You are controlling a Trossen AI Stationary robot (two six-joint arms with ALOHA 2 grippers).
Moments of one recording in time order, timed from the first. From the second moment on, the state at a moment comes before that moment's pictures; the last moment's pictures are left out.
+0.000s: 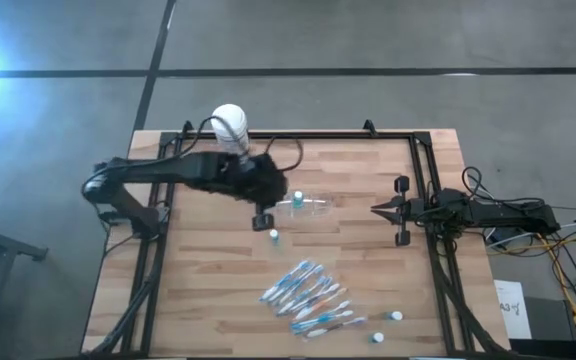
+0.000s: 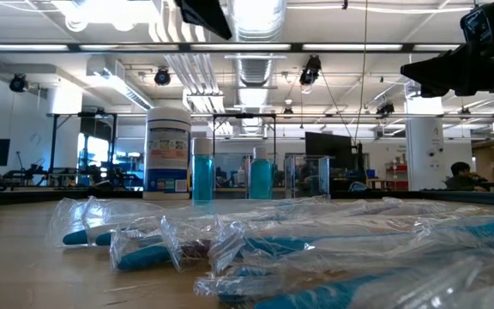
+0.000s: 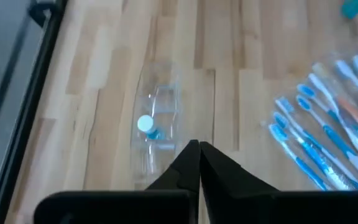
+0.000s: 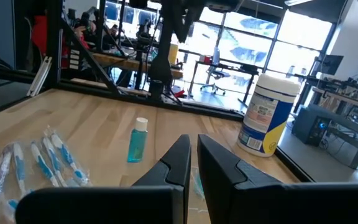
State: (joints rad) left arm -0.01 1.51 1.57 -0.89 -0.15 -0.01; right arm -0.01 0.10 0.01 0.13 0.03 -0.18
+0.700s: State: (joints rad) left arm -0.02 0.87 0.31 0.44 0.00 -0.08; right arm -0.01 0.10 0.01 0.13 0.03 -0.18
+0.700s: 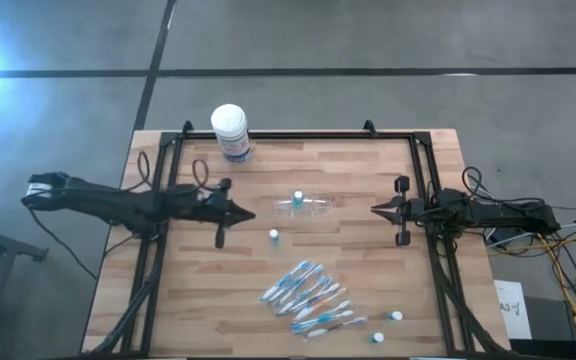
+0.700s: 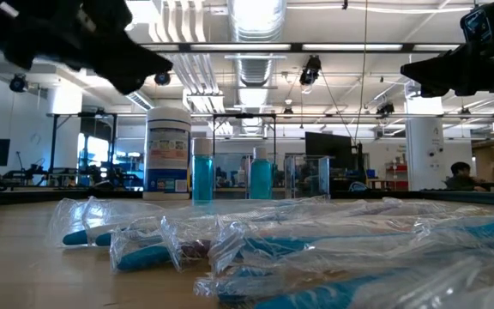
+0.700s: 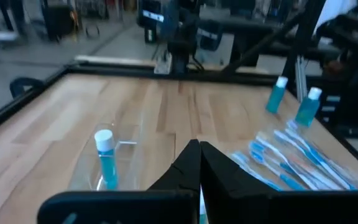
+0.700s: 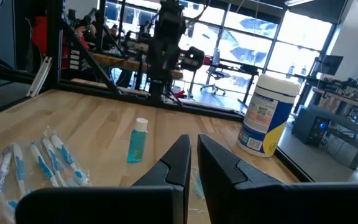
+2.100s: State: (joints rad) left arm 0.06 0.55 0.02 0.57 0.06 -0.10; right arm -0.01 0.10 0.01 0.14 0.03 -0.19
